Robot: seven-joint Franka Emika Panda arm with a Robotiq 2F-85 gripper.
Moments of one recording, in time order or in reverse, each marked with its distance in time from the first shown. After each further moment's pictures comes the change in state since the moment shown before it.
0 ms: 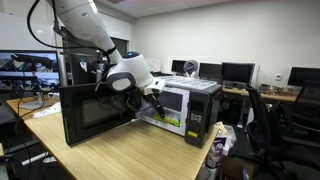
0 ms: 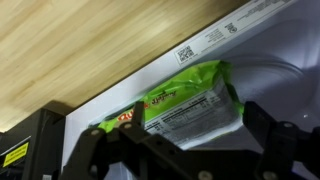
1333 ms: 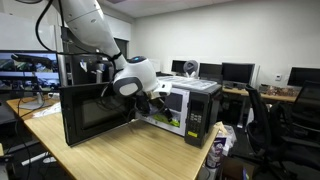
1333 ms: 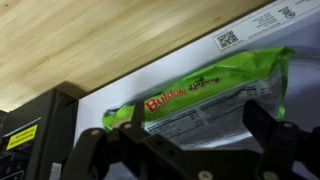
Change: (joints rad) arm 0.000 0.075 -0.045 0.077 -0.078 0.010 -0.047
